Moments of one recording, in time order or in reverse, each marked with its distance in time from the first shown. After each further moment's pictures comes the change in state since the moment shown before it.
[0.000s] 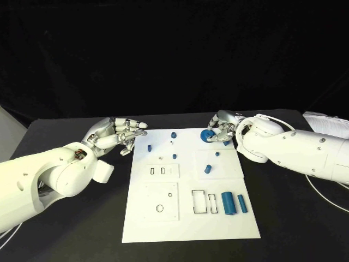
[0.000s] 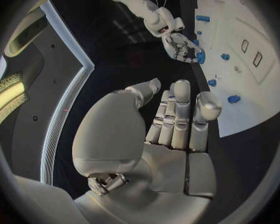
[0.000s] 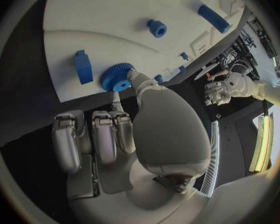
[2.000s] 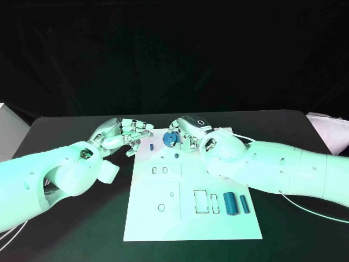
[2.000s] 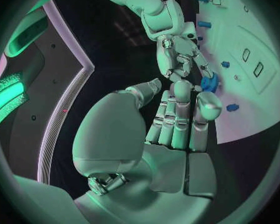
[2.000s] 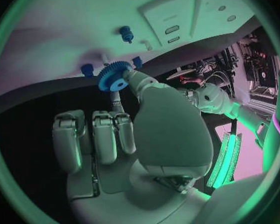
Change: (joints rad) left arm 0.000 0.009 0.000 0.018 -0.009 0.008 -0.019; left_hand 0.004 0.004 0.008 -0.002 0.000 0.000 0.000 0.000 0.001 -0.005 0.002 0.004 0.003 0.000 0.000 0.000 -0.002 0.000 0.000 0.000 0.000 -0.002; right arm -0.053 0.184 -0.013 0.088 -0.263 -0.242 0.007; right_hand 0.024 0.016 0.155 -0.014 0.036 0.066 -0.013 0.041 0.002 0.000 -0.018 0.000 0.000 0.002 -0.017 0.003 0.000 0.000 -0.002 -0.013 0.000 0.000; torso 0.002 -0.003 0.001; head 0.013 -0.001
